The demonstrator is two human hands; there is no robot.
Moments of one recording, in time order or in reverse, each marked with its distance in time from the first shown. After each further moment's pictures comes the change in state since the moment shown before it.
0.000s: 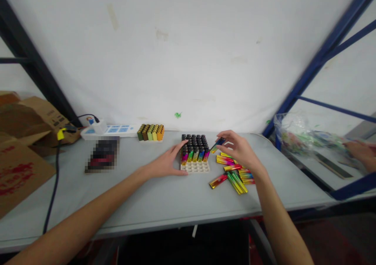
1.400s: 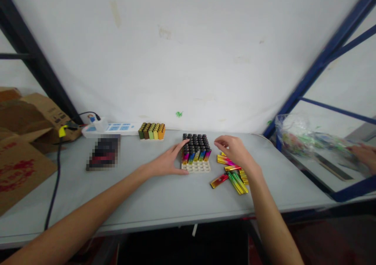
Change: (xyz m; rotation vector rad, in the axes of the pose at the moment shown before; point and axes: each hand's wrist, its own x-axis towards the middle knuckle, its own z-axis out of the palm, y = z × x) left_hand 0.001 0.004 -0.001 0.007 -0.029 -0.020; right_hand 0.014 0.004 0.011 -0.517 -0.089 0.007
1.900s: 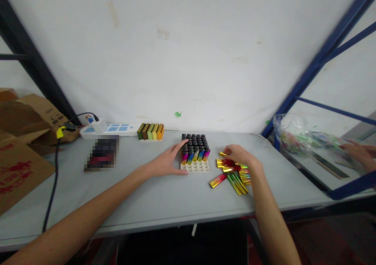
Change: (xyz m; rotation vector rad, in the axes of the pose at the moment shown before) left_hand 0.000 0.003 -0.001 0.002 0.003 -0.012; right_hand -0.009 0.070 0.009 -0.088 -0.439 0.333
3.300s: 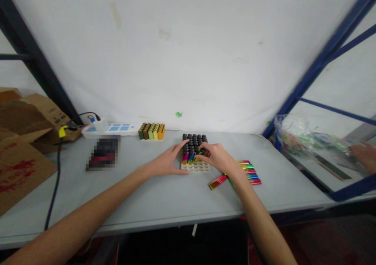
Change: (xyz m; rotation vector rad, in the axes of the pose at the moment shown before) left_hand -0.001 -0.005 0.003 -0.007 0.016 0.022; right_hand -0.016 -0.112 0.012 0.101 0.240 -0.396
